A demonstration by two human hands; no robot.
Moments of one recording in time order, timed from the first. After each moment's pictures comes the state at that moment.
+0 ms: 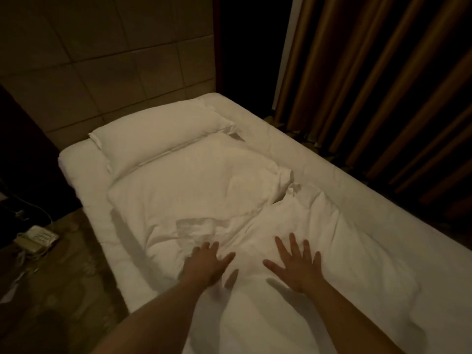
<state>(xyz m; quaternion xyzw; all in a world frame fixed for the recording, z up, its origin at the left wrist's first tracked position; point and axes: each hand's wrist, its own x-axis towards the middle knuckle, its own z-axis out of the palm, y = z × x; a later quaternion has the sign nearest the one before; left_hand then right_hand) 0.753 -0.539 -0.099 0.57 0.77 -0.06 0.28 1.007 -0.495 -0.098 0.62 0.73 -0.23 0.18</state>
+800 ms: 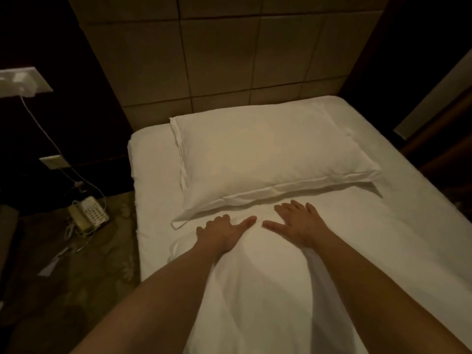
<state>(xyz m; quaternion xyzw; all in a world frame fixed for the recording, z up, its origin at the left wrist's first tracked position) 0.348 -0.235 -0.192 0.34 0.86 0.07 0.37 0.522 -0.088 -0.182 0.37 0.90 -0.14 0.19</state>
